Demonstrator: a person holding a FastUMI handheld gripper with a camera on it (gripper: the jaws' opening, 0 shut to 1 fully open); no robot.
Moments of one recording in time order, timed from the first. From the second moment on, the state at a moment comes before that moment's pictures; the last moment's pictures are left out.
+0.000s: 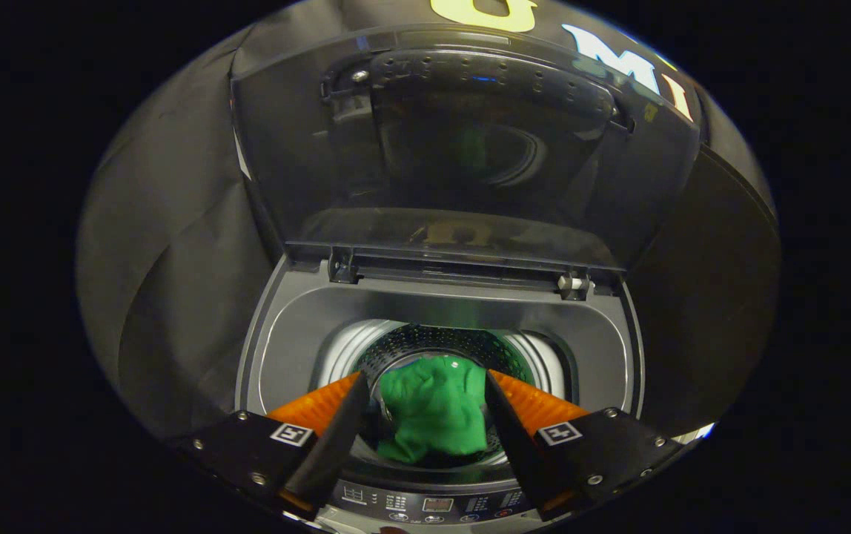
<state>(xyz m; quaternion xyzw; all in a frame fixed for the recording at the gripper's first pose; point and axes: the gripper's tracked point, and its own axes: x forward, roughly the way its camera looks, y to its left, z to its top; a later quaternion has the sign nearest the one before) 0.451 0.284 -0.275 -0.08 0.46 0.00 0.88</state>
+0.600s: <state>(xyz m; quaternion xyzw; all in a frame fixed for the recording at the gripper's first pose) 0.479 0.290 -0.181 -0.07 0.35 -0.01 0.94</state>
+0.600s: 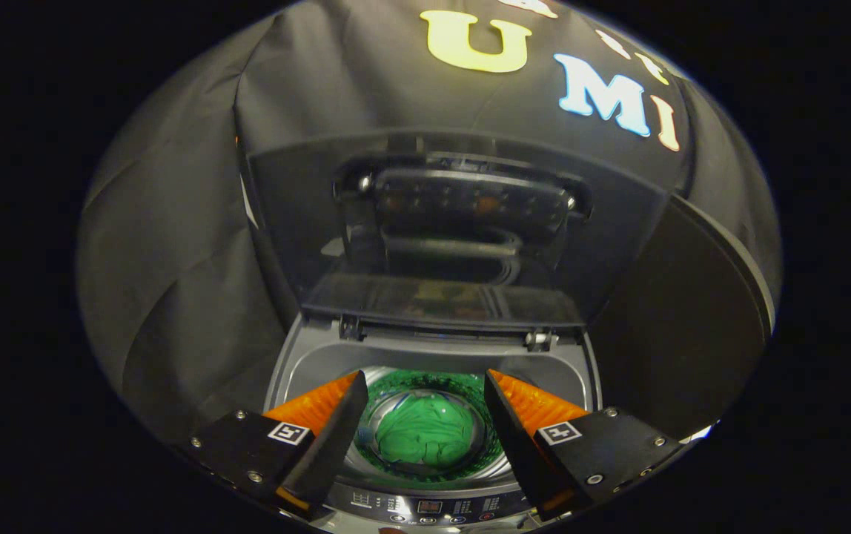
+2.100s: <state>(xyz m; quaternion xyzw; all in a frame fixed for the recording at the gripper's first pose) 0.664 0.245 -0.071 -0.08 0.30 -0.05 0.95</state>
